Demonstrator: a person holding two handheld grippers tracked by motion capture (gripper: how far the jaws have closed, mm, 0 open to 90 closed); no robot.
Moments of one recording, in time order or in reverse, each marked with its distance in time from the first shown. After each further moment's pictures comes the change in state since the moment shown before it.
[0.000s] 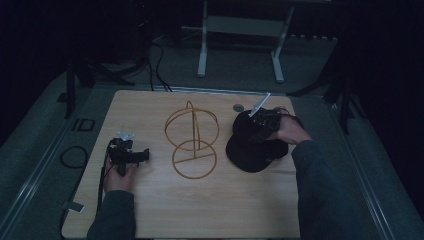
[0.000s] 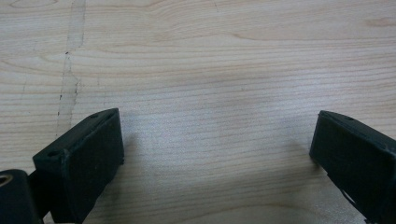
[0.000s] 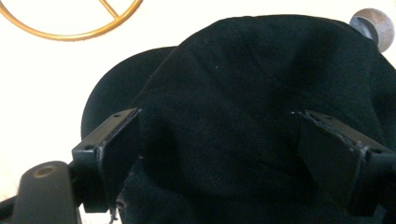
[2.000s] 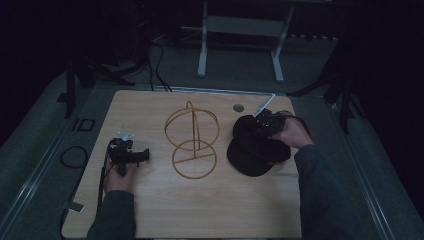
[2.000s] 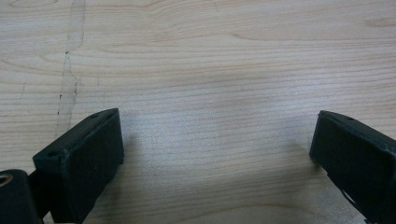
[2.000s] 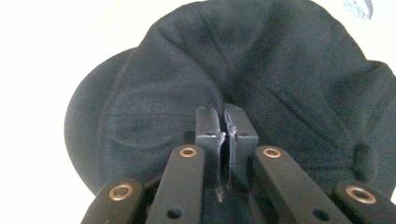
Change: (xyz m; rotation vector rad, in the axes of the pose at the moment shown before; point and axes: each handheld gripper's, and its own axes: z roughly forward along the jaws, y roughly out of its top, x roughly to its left) left arm -0.001 0.000 0.000 0.000 0.002 -0.002; right arm 0.001 -0.011 -0.006 0.003 -0.013 0.091
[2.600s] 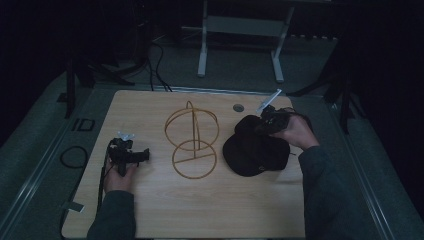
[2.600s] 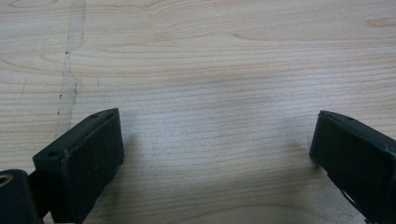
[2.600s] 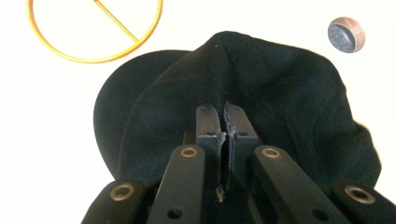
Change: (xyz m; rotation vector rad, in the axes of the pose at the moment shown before) left arm 0.000 0.000 0.000 0.000 0.000 0.001; right arm 0.016 0.006 -0.034 -0.075 -0.003 -0.008
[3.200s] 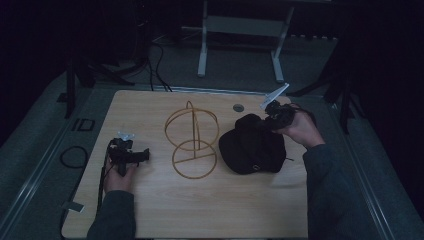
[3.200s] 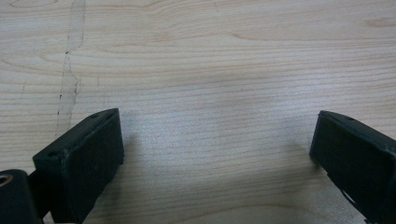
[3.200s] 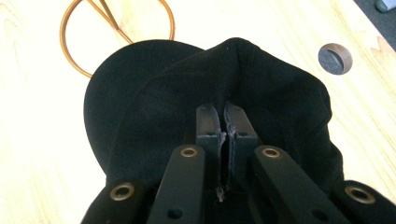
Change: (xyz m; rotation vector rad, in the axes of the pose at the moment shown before) left arm 0.000 0.000 0.000 0.000 0.000 0.000; right arm 0.003 0.005 -0.026 -0.070 0.016 -0.009
